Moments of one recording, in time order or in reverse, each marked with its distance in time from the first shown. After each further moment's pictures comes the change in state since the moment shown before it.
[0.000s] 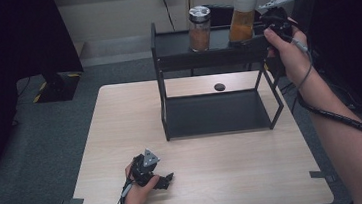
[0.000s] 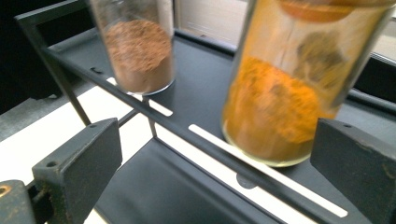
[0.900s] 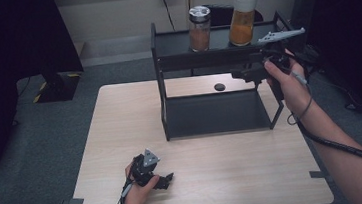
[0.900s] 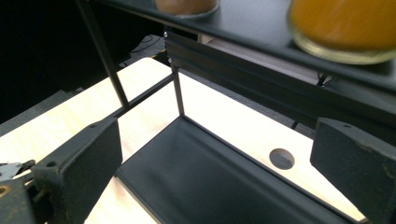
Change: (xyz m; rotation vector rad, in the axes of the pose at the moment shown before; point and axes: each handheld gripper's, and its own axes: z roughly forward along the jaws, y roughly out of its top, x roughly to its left) left arm 0.000 0.000 0.000 -0.002 0.000 -0.001; right arm 0.007 -0.068 0.005 -0.015 0.093 0.018
